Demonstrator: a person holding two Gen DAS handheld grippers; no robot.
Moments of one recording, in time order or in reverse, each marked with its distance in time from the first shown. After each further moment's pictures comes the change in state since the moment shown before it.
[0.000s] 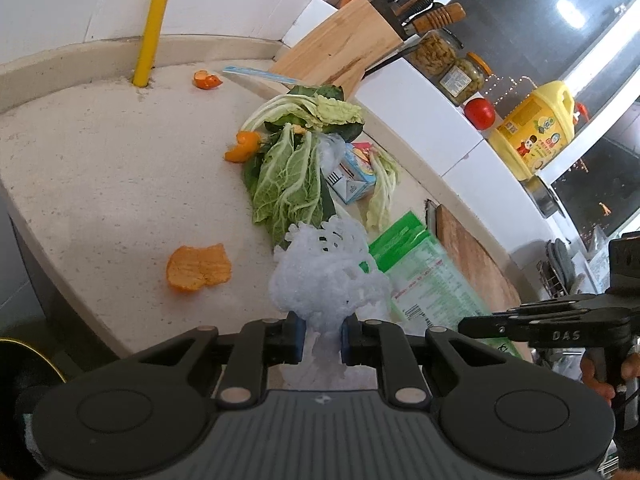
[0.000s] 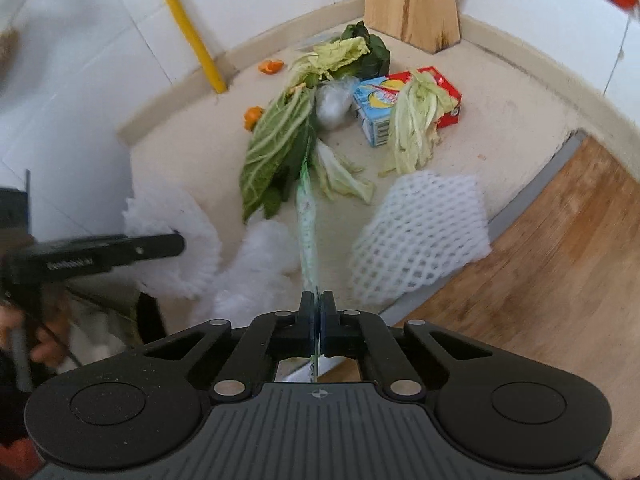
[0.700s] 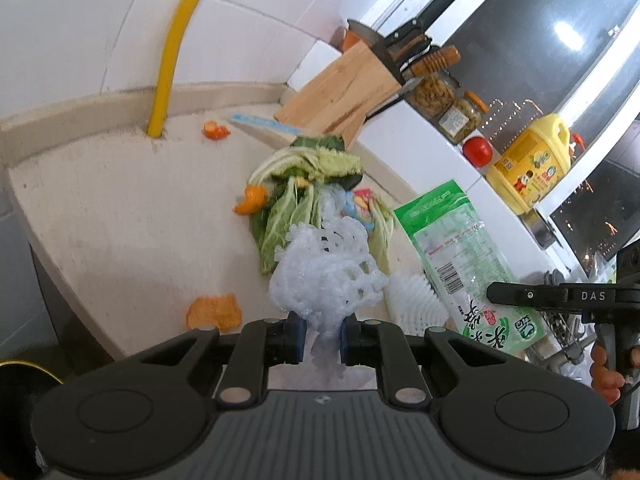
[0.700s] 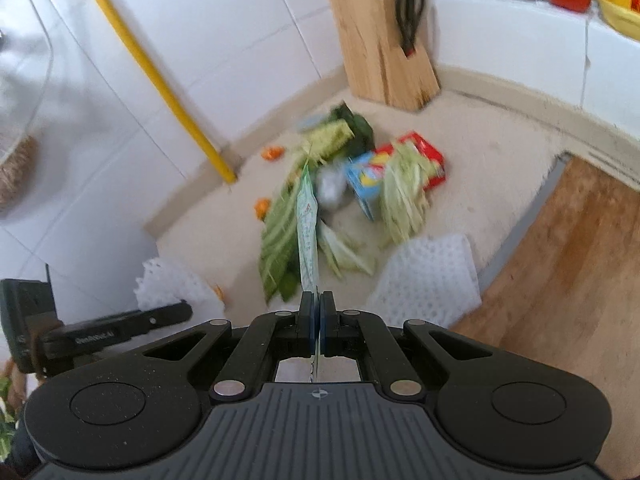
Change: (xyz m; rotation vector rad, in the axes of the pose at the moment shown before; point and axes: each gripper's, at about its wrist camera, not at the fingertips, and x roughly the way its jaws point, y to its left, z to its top) left arm -0.030 -0.006 0.019 -0.003 -0.112 0.026; right arm -0.042 -0.018 0.019 0.128 -0.210 0.099
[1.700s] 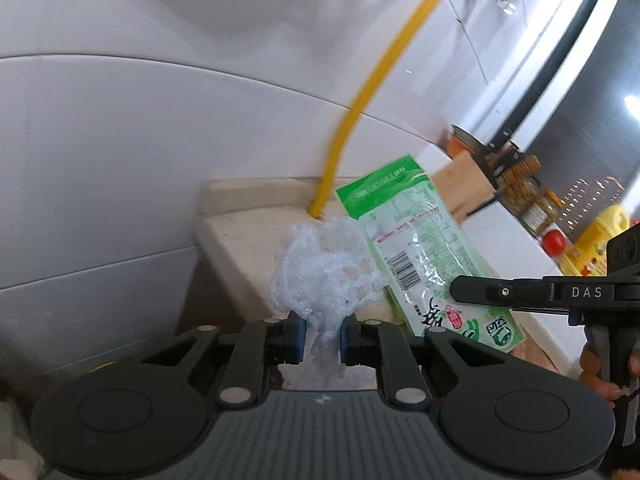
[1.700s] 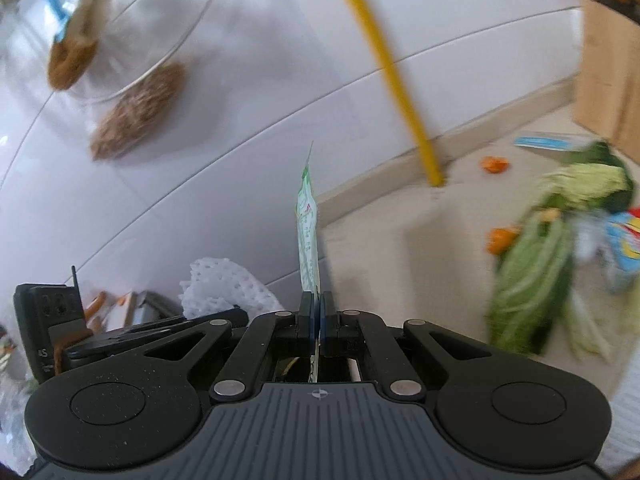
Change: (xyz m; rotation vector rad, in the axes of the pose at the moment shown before) left arm -0.131 0.052 -0.029 -0.121 -0.259 0.291; right arm 0.082 0.151 0.020 -0.261 0.077 0.368
